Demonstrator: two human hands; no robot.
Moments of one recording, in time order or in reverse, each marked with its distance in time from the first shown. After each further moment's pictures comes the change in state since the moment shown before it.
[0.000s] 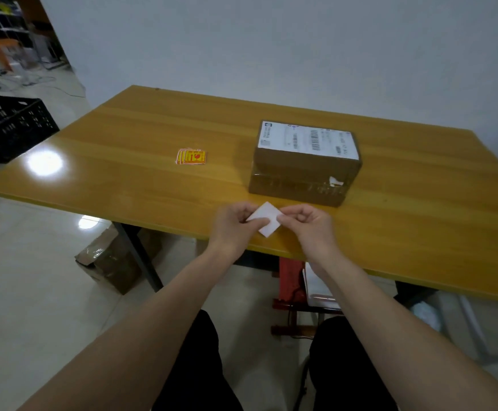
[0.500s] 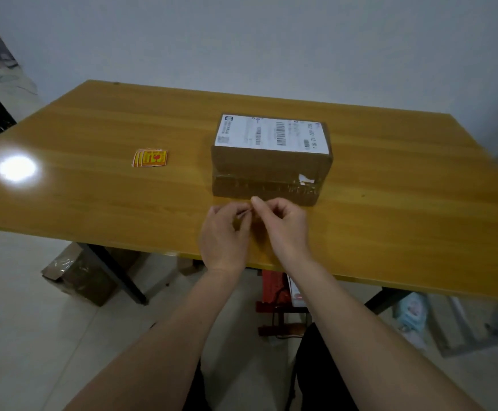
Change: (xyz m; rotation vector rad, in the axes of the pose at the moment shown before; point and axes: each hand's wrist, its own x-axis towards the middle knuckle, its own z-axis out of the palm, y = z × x) left_hand 0.025 -0.021 0.068 0.373 0.364 0.193; right_hand 0.034 0.019 -0.007 0.000 0.111 -0.163
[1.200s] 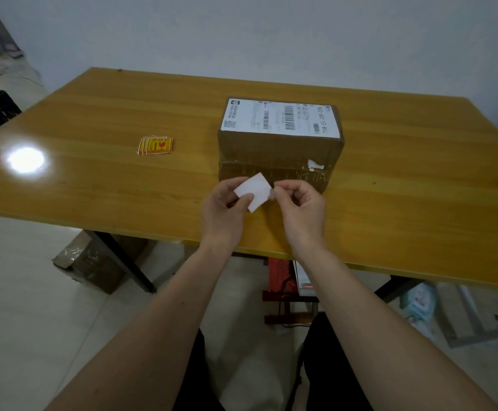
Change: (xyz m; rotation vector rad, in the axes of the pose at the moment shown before) left_hand 0.013 0.009 -0.019 -0.567 -0.155 -0.251; right_hand 0.004 0.006 -0.004 0.094 0.118 -0.025
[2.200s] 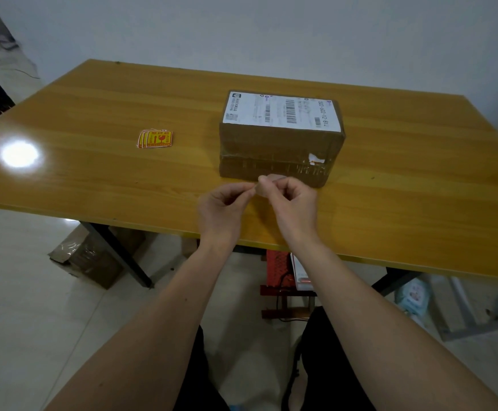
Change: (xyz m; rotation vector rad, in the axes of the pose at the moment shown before) left_hand -0.004 -0.008 -0.005 0.023 0.036 0.049; right_hand -0.005 0.001 0.008 -0.079 -0.061 -0.086
